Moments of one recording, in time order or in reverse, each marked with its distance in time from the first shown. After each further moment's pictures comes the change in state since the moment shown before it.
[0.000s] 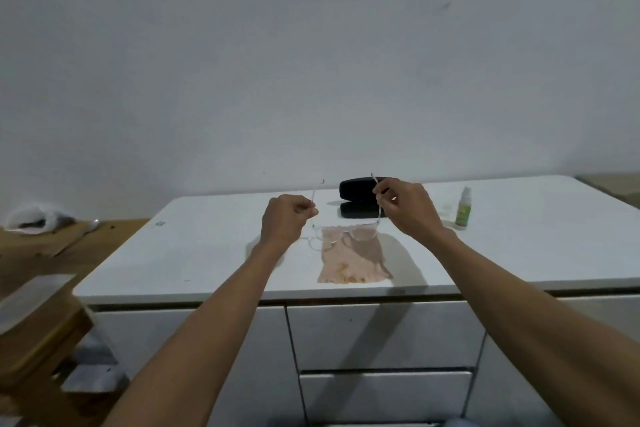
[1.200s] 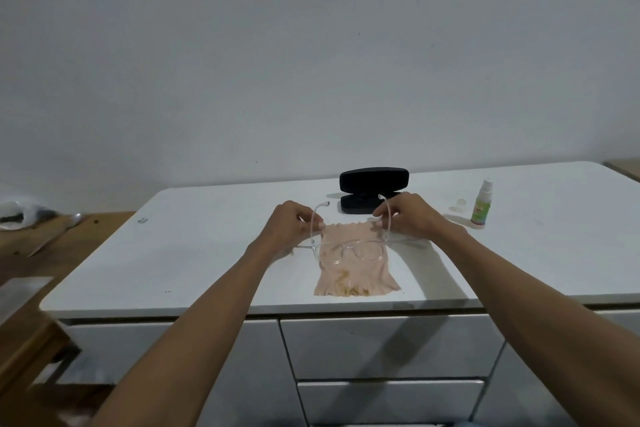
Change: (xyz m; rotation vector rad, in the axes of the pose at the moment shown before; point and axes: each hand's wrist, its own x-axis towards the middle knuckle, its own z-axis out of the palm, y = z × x) left_hand 0.027 -0.032 0.029 -0.083 -0.331 -0.111; right_hand 0.034 0.058 0.033 -0.063 -0.492 0.169
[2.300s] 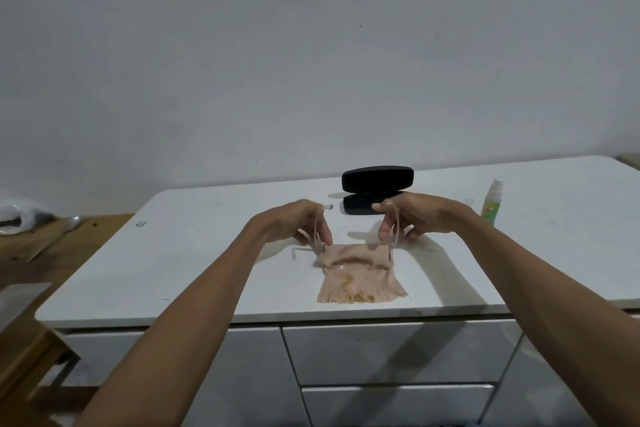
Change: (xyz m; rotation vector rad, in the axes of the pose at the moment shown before) left_hand 0.013 0.036 -0.024 -0.062 -0.601 -0.210; right_hand -0.005 -0.025 -0.030 0.494 -0.542 0.228
